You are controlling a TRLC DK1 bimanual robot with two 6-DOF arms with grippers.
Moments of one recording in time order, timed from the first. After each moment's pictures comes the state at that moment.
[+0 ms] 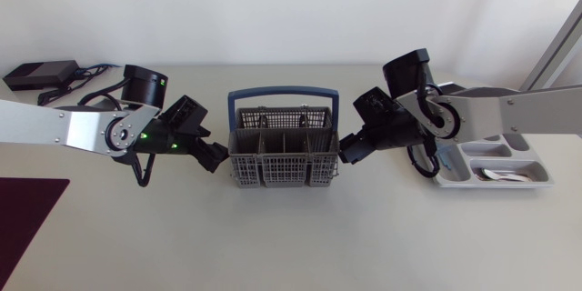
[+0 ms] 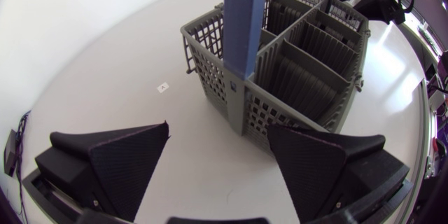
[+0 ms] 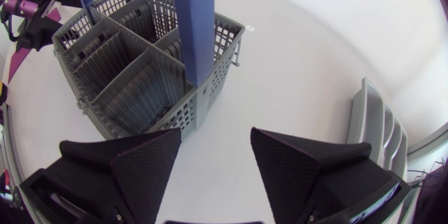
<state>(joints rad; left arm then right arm) -0.22 1.70 0.87 0.00 0.29 0.45 0.36 1.66 0.94 -0.15 -0.08 -0.25</state>
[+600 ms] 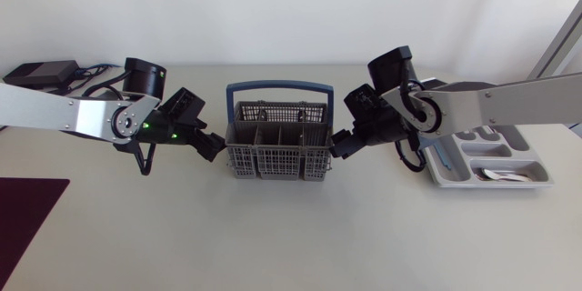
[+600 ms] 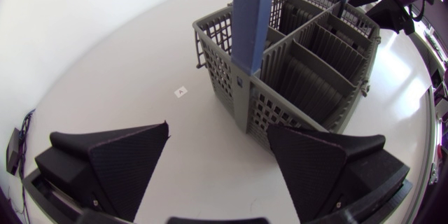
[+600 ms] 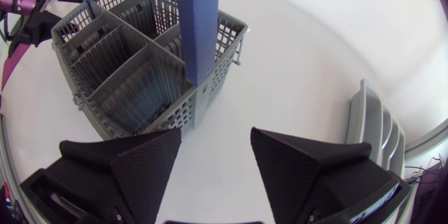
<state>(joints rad) -0.18 1.77 0.95 0.00 0.29 0.46 0.39 1.72 1.00 -0.15 -0.02 -0.21</state>
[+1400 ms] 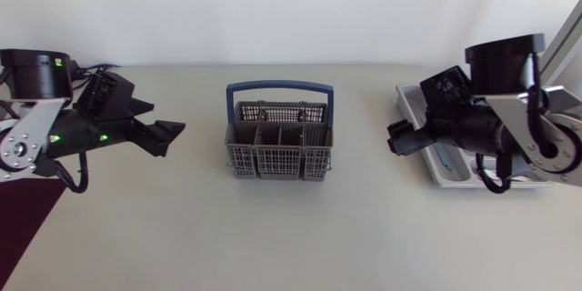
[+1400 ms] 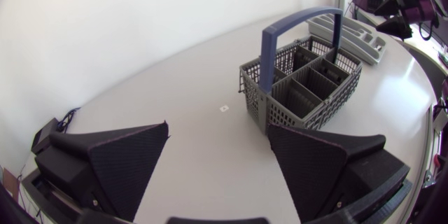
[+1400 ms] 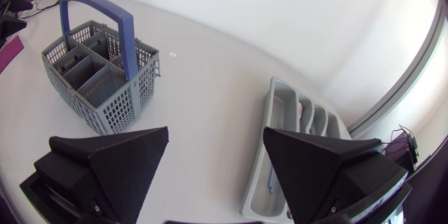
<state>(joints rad) -0.03 1.26 0.71 -0.01 0.30 0.42 0.28 1.21 0.74 -0.14 0.18 -0.25</state>
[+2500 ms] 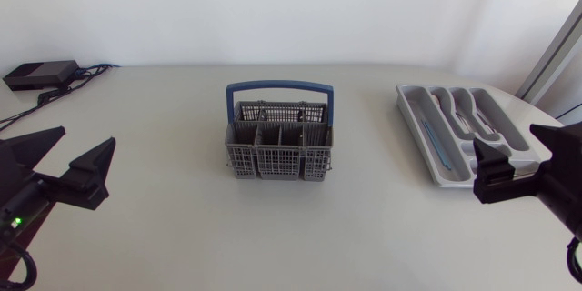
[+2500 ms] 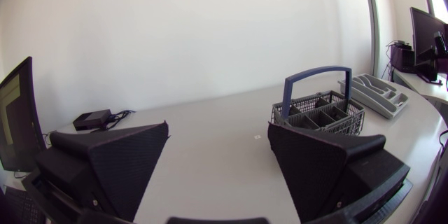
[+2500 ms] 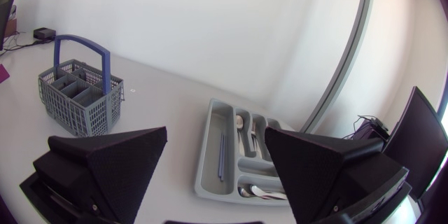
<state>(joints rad) 0.06 0.38 0.31 -0.09 0.16 0.18 0.09 0.43 0.39 -0.21 0.15 -0.29</state>
